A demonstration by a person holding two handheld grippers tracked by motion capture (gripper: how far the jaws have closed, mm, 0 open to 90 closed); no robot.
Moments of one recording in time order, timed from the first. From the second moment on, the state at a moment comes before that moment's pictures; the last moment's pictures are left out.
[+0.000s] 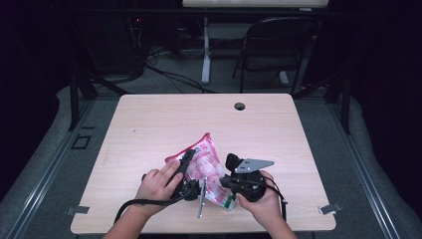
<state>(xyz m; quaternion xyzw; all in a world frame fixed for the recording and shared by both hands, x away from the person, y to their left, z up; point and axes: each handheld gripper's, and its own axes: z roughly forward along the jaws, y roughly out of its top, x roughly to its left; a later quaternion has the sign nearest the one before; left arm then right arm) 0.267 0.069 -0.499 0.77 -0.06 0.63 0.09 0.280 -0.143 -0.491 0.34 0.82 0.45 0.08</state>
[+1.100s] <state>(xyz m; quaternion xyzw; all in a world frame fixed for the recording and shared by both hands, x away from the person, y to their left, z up) 0.266 0.067 -0.496 0.76 -0.06 0.64 0.09 0.281 -0.142 -0.493 0.34 0.82 0.44 0.08</state>
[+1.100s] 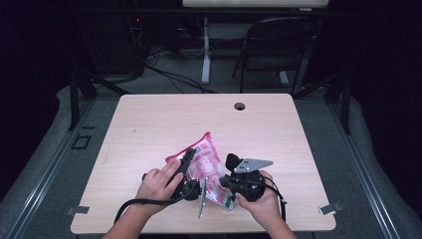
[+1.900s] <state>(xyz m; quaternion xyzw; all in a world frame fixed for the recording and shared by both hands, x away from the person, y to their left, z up) 0.266 0.066 -0.495 0.76 -0.07 0.64 0.09 0.281 -0.142 -0.494 0.34 0.83 0.44 0.08</state>
